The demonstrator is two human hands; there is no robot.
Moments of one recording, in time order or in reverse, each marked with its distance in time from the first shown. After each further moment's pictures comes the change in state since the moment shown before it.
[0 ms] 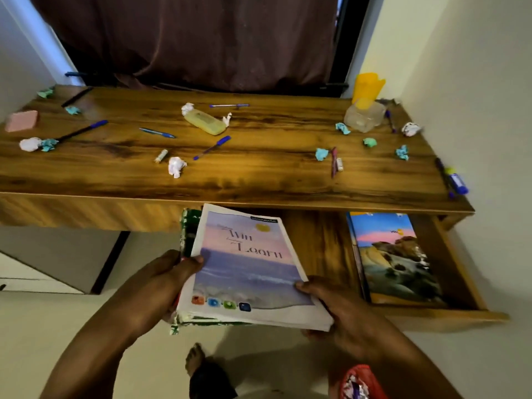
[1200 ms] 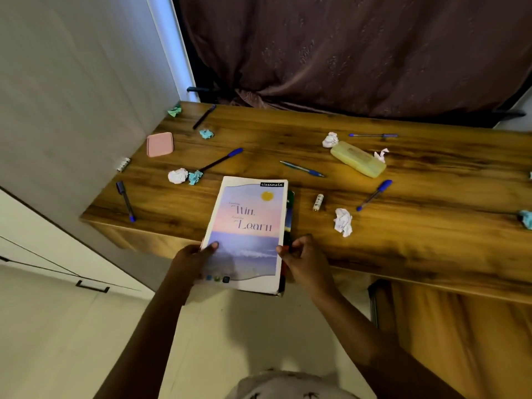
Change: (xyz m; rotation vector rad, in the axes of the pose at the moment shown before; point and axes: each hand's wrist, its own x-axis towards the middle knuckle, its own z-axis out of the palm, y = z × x) left_hand 0.260 -0.158 -0.333 -0.152 0.353 -0.163; right_hand 0.314 -0.108 0.353 -0.676 0.368 -0.472
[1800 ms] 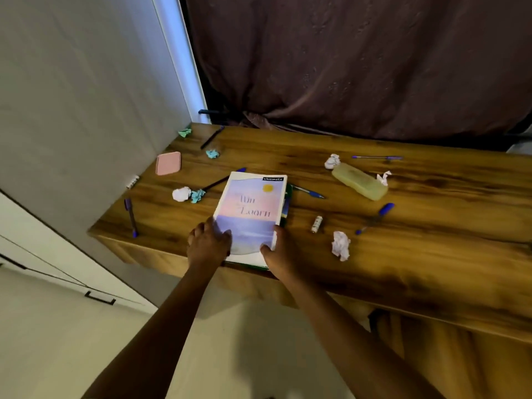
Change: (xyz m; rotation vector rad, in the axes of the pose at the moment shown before) left_hand 0.067 0.043 0.046 0.574 0.288 0.216; right_hand 0.067 -0.023 0.032 -0.042 -0.091 -0.092
